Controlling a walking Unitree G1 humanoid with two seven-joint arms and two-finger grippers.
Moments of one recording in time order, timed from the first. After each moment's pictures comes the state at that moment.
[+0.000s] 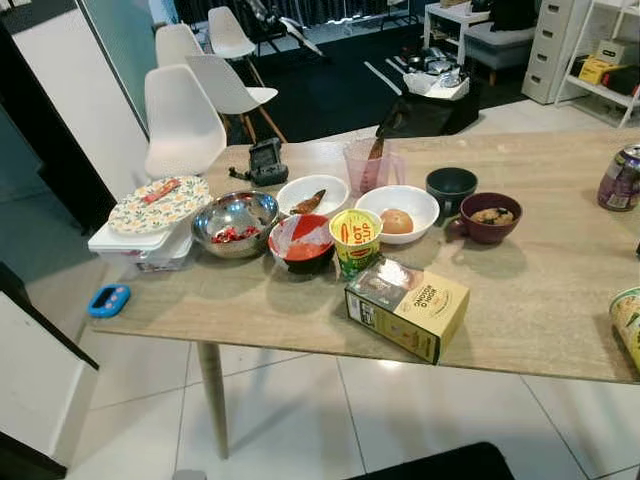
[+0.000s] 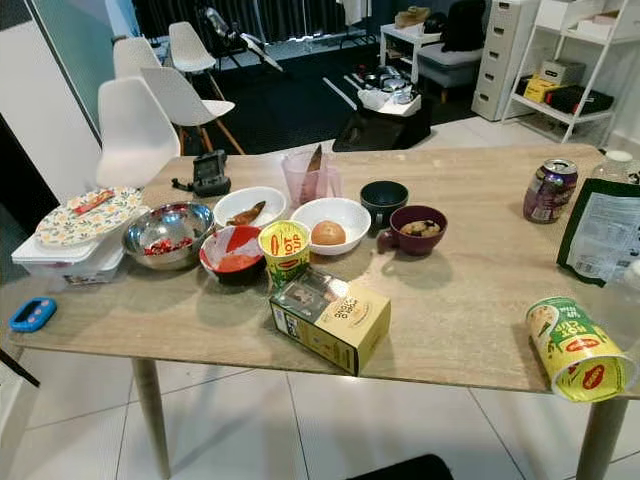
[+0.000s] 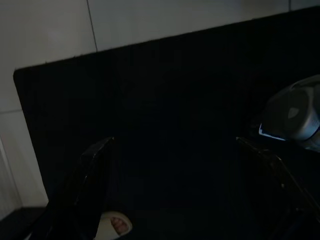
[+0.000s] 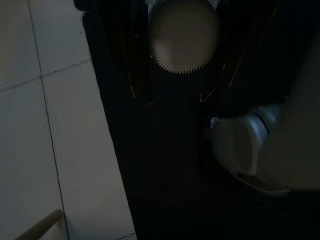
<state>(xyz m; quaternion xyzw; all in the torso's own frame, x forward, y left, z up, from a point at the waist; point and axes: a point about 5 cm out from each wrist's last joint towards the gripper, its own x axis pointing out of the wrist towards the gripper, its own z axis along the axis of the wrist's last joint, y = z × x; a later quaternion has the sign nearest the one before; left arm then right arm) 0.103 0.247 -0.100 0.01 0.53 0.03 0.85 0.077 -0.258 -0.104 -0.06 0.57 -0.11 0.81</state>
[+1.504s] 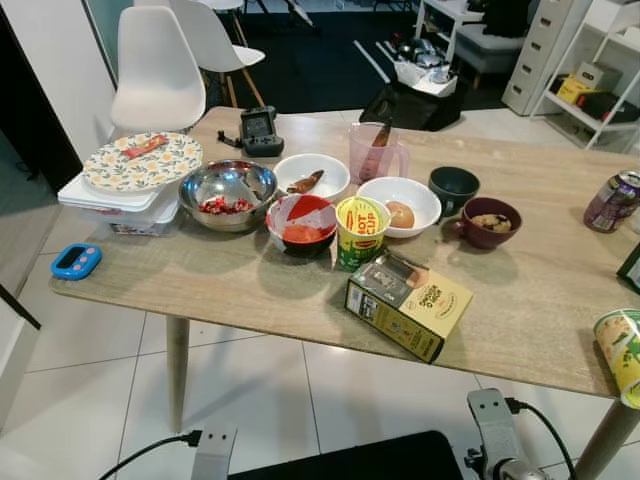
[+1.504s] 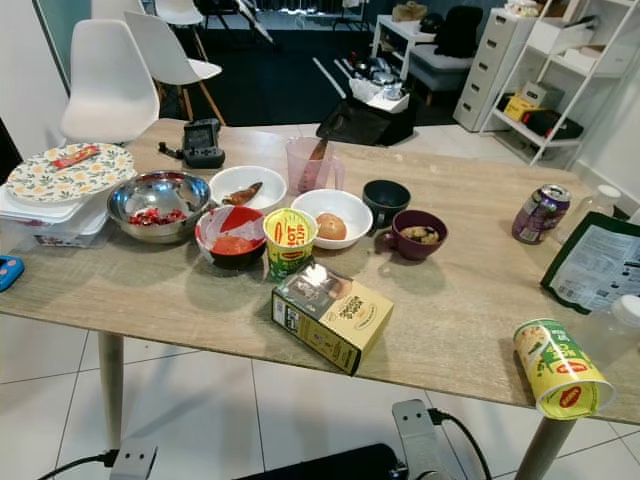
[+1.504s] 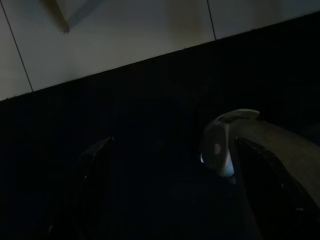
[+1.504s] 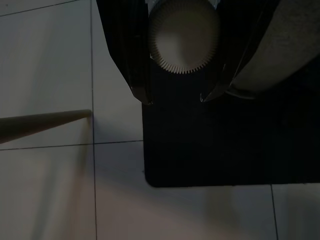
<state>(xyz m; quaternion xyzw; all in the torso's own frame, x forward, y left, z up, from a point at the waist) 0.151 0.206 -0.094 0.03 0.50 -0.01 0.87 0.198 -0.205 -0.075 -0.10 0.47 0.02 0.87</state>
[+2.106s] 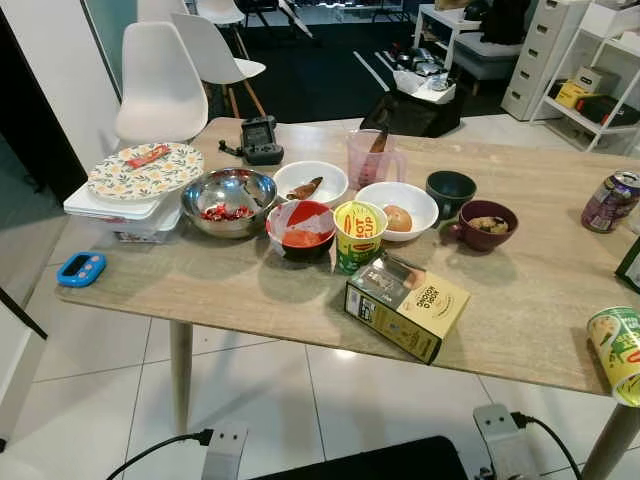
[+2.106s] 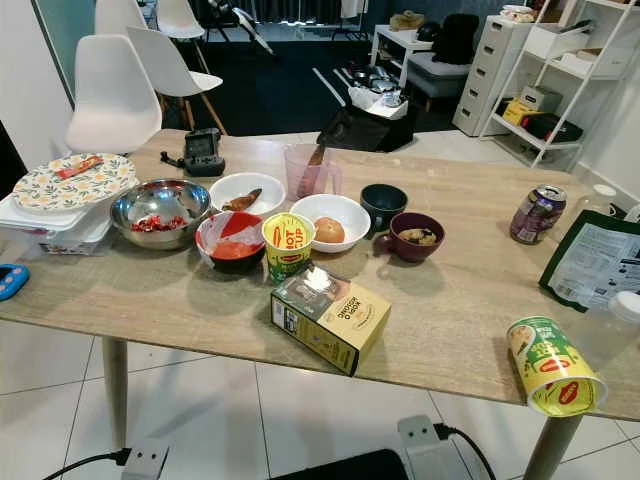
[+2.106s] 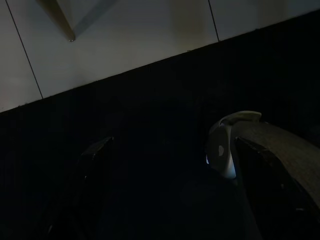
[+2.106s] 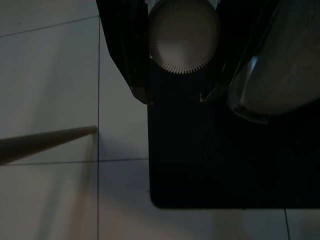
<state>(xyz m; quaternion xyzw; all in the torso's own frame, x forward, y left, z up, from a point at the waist) 0.153 0.199 -0.095 0.04 0.50 -0.02 0.86 0.176 -0.215 -0.084 -0.13 0.51 0.01 0.85</state>
